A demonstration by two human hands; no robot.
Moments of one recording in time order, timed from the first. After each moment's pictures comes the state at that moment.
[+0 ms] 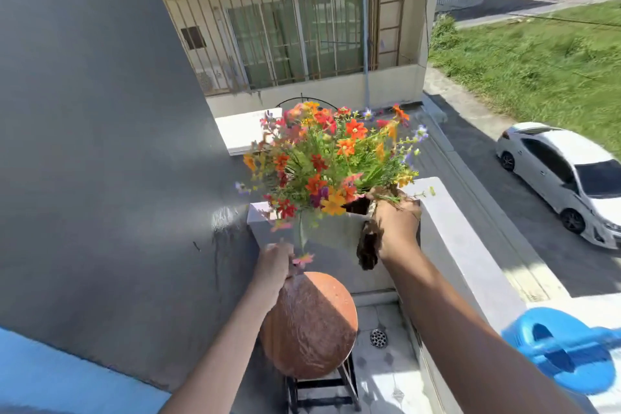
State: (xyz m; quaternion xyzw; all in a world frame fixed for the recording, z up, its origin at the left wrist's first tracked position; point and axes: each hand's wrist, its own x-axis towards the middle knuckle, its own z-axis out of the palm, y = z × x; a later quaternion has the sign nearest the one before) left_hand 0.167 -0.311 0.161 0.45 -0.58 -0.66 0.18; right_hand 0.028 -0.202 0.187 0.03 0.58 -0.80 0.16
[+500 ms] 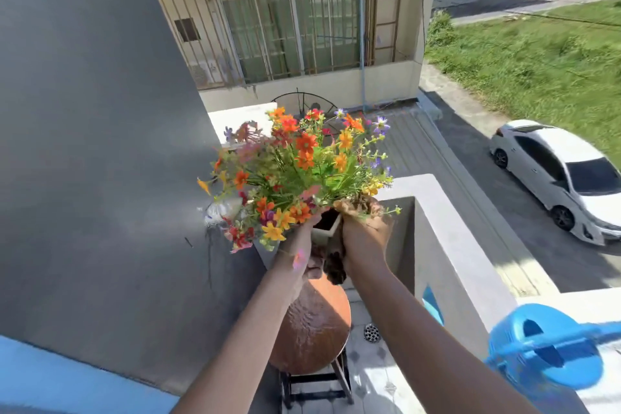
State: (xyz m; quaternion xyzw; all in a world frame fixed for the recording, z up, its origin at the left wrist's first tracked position) left_hand 0.142 -0.283 0.176 0.41 -0.57 -0.71 0.09; right_hand 0.068 -0.226 0.157 0.08 0.48 -0.84 0.24
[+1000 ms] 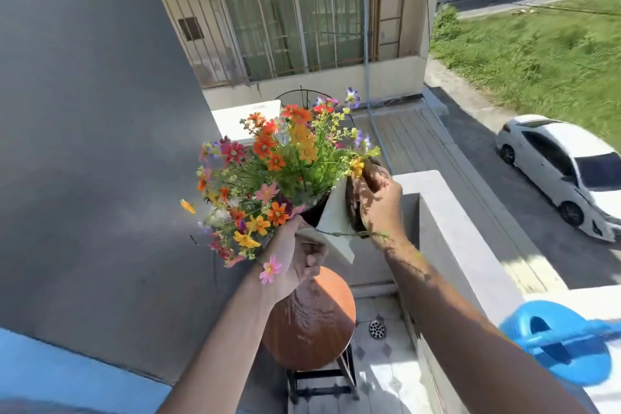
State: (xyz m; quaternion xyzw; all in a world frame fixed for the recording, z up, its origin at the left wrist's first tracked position) left_hand 0.165 -0.299 0.184 0.34 -0.47 -0.81 0.05; right_hand 0.010 -0.226 0.167 -0.20 0.67 -0.71 0.03
